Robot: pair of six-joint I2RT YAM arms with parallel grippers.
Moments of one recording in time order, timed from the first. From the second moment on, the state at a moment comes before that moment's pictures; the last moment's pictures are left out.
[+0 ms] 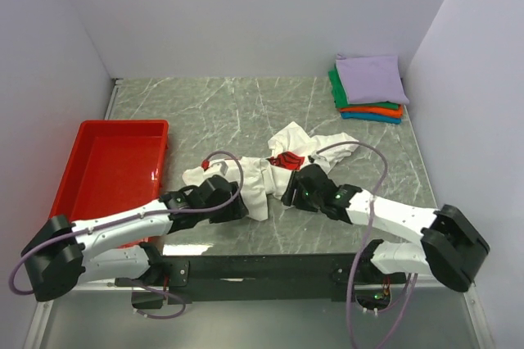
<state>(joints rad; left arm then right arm) -0.94 1.09 0.55 -0.32 -0.14 -1.01 0.79 1.18 0.53 -0.21 0.16 0.93</state>
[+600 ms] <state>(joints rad) -1.01 1.45 0.71 -0.33 -0.36 -1.05 0.81 1.35 0.62 -0.27 0.30 0.90</state>
